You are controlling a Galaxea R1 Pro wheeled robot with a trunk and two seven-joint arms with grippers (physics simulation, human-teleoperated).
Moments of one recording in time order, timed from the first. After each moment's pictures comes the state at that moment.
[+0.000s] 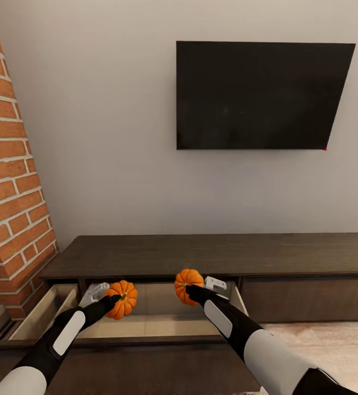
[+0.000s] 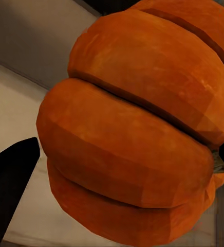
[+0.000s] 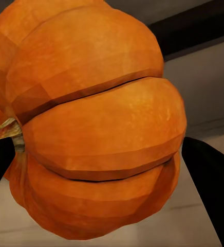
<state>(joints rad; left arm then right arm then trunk) -0.52 0.16 -0.08 -0.75 0.80 0.42 0.08 -0.74 0.11 0.62 -0.49 -0.92 0.12 -0.29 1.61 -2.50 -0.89</state>
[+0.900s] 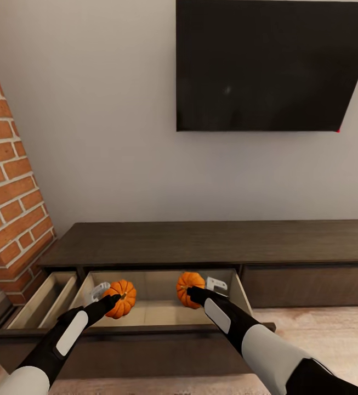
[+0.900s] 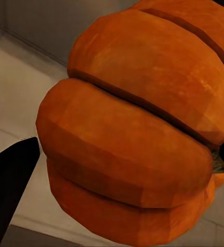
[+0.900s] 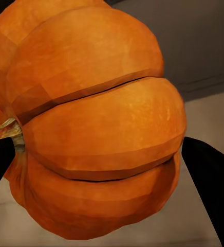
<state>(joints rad) -0.52 0.14 -0.08 -0.75 0.77 0.38 0.11 -0.78 0.13 0.62 -0.41 -0.92 0.15 -0.29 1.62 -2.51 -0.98</state>
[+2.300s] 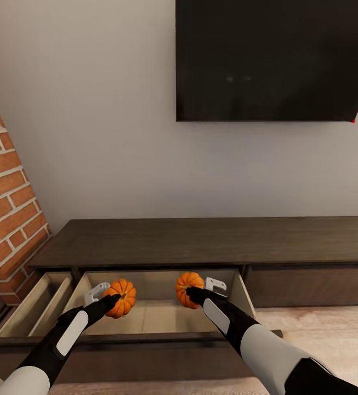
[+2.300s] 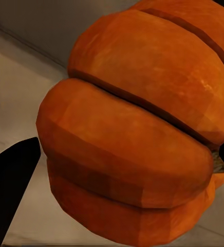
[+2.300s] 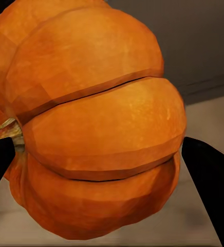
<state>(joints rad) -0.52 0.14 -0.08 -0.75 0.77 0.38 0.12 -0.78 0.14 0.62 -0.40 -0.92 0.15 -0.29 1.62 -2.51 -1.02</state>
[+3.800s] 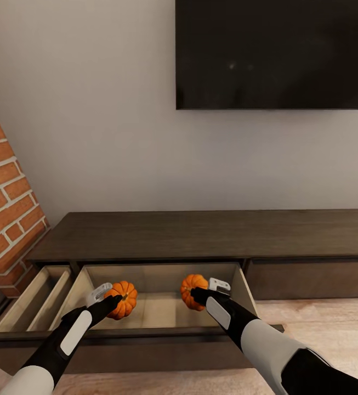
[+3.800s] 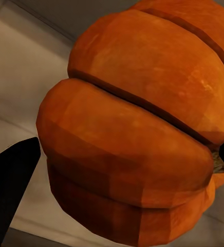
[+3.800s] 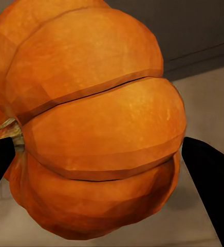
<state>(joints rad) -0.53 0.12 -0.08 -0.75 0.77 0.38 0.16 -0.82 0.14 0.62 -0.31 -0.92 0.16 -0.29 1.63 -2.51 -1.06</state>
